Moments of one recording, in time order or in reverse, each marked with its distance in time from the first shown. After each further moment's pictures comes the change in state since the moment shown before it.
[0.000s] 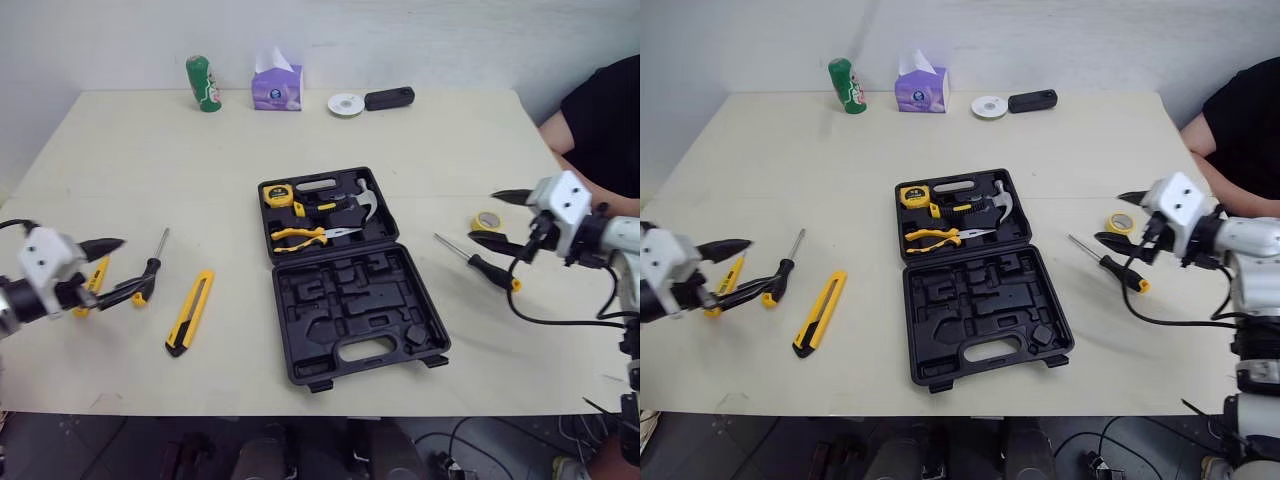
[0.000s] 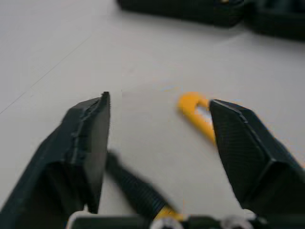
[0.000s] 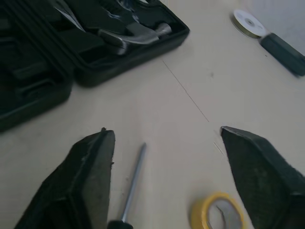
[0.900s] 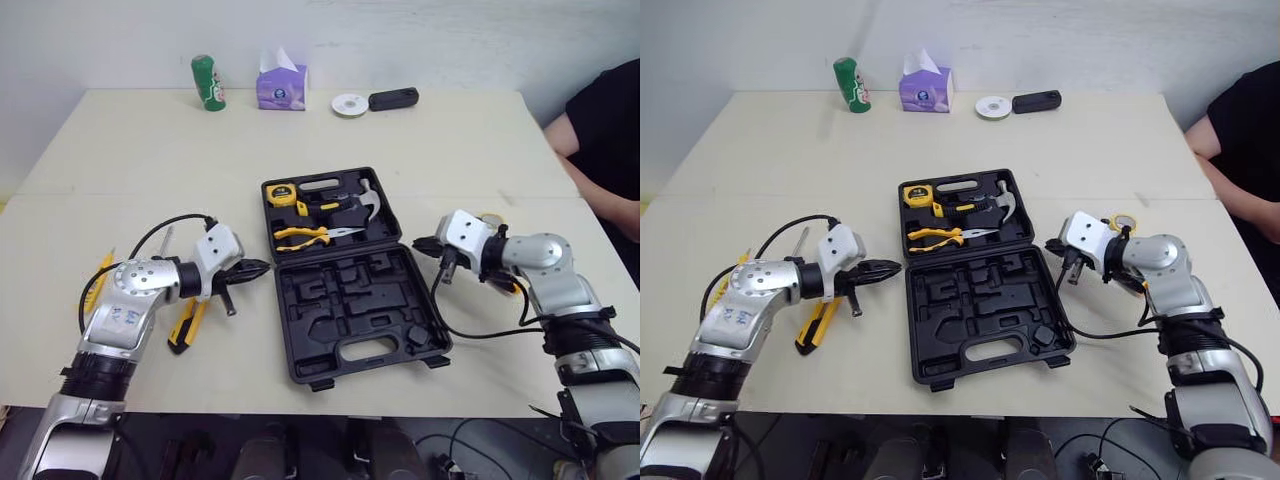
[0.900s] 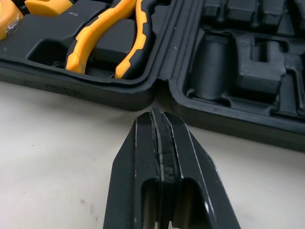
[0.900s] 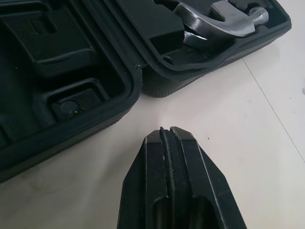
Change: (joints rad) left arm -0.274 -0.239 -0.397 -0.039 0.214 0.240 0.140; right arm -0.062 0.169 0.170 0.111 -0.212 -0.088 -0.129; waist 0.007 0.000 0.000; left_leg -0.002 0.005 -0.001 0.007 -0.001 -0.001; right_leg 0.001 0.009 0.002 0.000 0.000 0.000
